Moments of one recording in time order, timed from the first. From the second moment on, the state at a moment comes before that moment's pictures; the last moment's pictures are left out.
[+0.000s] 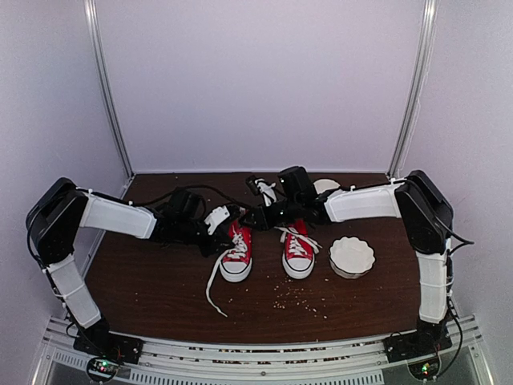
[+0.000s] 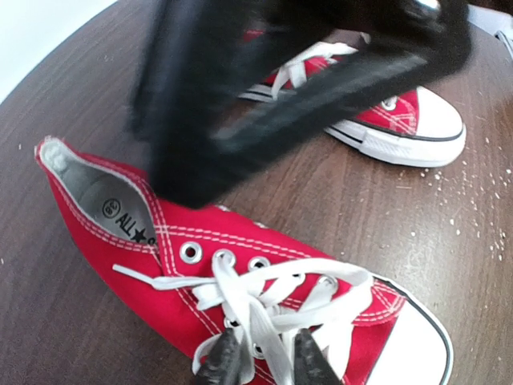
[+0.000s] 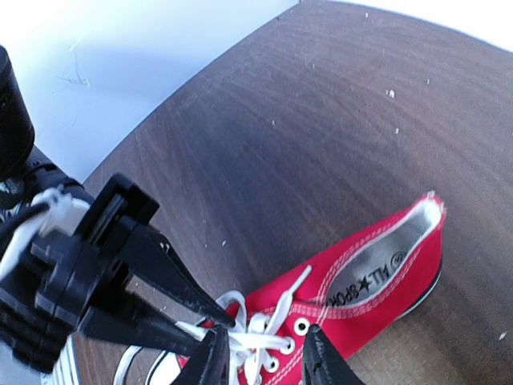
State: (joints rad) left arm -0.63 1.76 0.92 0.08 0.41 0.33; right arm 0.75 2.07 1.43 0.10 -0.48 0.24
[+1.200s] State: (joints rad) left arm -0.53 1.78 0.87 0.21 0.34 -0.01; right arm 0.88 2.26 1.65 -0.03 -0.05 0.21
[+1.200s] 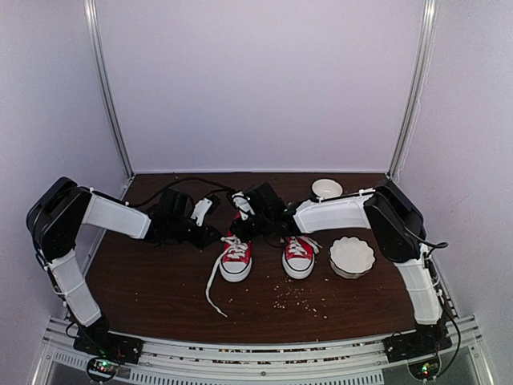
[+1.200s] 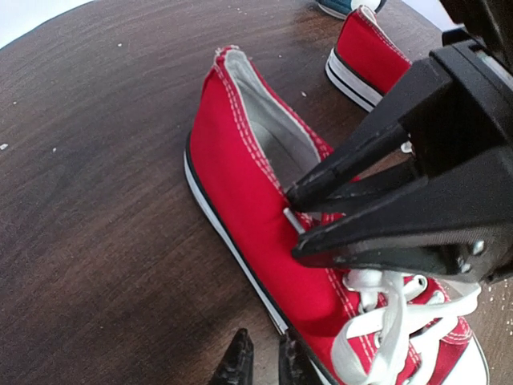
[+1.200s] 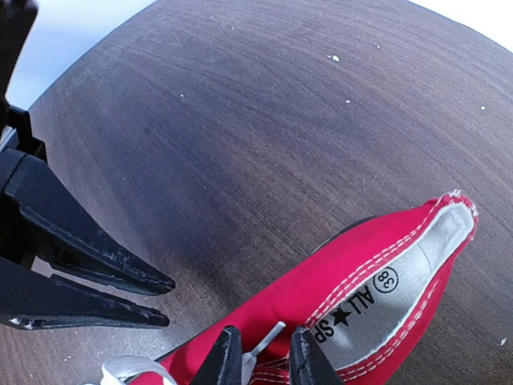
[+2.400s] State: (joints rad) left arm -0.53 1.87 0.89 0.32 0.43 -0.22; right arm 0.96 2.30 1.82 -0.30 0.17 0.19
